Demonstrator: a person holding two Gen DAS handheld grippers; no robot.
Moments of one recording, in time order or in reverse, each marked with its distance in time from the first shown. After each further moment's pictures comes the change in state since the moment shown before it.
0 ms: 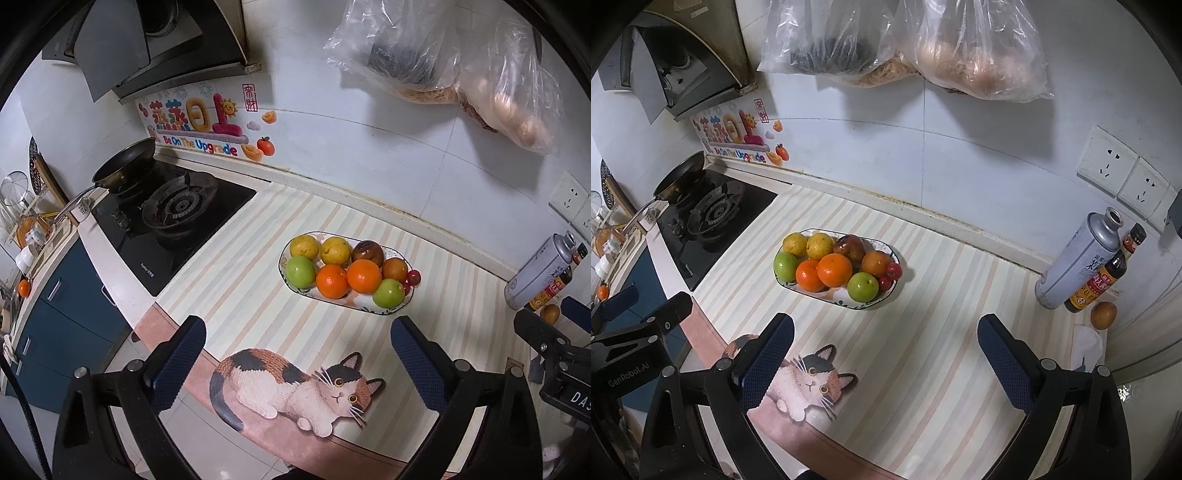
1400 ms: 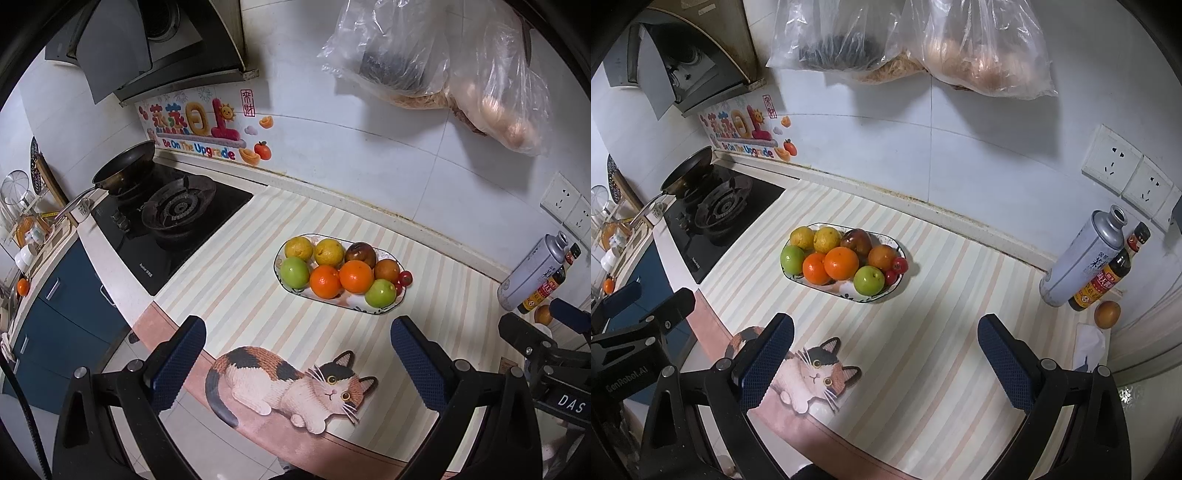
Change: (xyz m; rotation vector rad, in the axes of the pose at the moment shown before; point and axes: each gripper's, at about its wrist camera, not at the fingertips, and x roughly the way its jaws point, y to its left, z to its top) left arm -0.013 -0.006 -0.003 -0.003 -0.015 -0.014; right arm -0.005 0.003 -0.006 -0.015 0.013 0.024
